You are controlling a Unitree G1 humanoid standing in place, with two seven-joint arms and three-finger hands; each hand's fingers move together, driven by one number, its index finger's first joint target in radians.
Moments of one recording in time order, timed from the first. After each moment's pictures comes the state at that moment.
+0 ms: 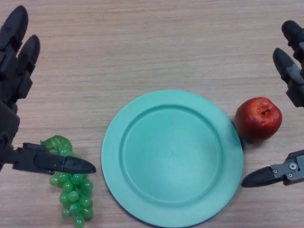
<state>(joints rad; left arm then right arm) 0.07 0.23 0.28 -0.75 -0.21 0.28 -0.23 0.07 -0.22 -0.14 -0.77 0.12 0.30 0.26</state>
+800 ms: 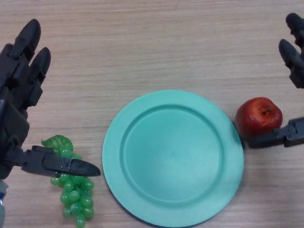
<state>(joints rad) 0.07 0.23 0.24 -0.70 -0.21 0.28 -0.23 -0.18 -0.32 -0.16 -0.19 0.16 0.06 0.26</state>
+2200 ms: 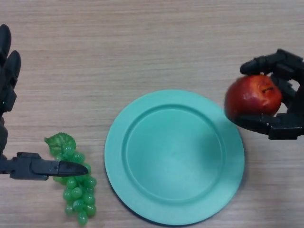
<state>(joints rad) 0.14 0.19 0.28 -0.68 -0.08 0.15 -0.18 -0.16 -0.32 -0.11 -0.35 0.26 0.31 0.28</state>
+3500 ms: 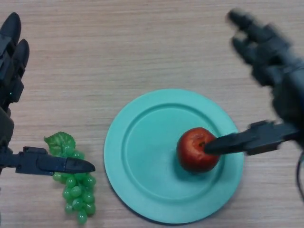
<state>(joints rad) 0.10 0.21 0.25 -0.71 -0.09 0.16 -0.18 -0.16 -0.22 -0.04 -0.82 0.06 0.56 0.17</state>
